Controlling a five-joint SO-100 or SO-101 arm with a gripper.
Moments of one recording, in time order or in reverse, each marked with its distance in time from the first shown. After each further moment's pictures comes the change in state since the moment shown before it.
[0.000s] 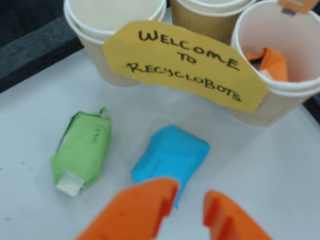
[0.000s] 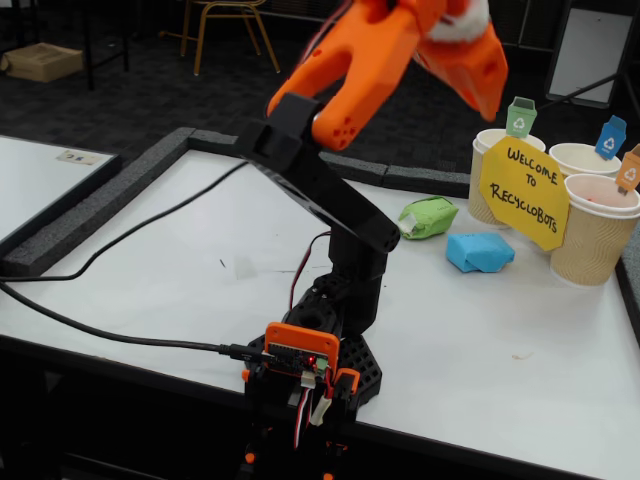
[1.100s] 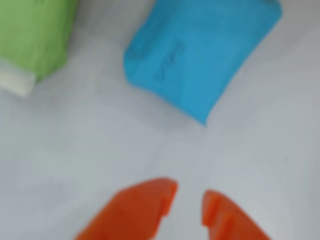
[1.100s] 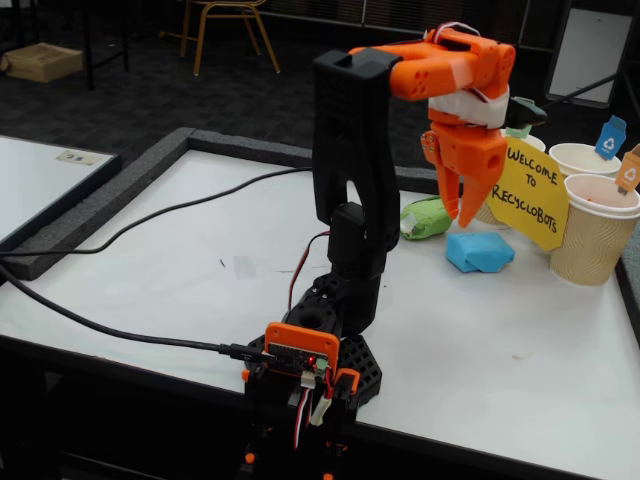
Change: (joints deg) arm -1.8 -34.9 1.8 -4.0 0.4
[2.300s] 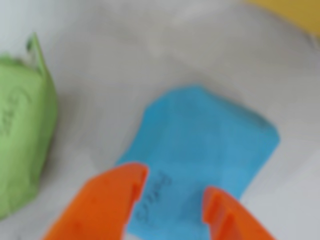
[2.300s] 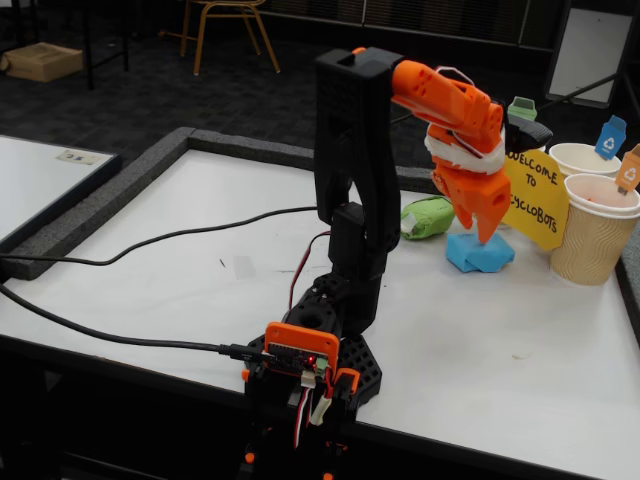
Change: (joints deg) arm 0.8 1.1 20.1 -38.8 0.0
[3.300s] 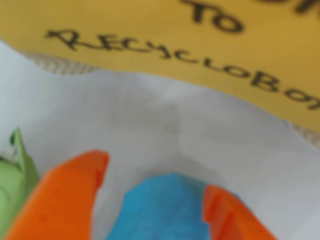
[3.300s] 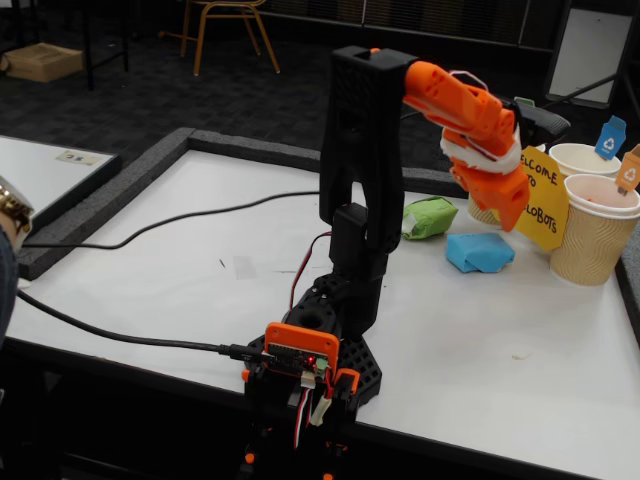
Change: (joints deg) arm 1.8 -8.0 -7.6 -6.0 0.0
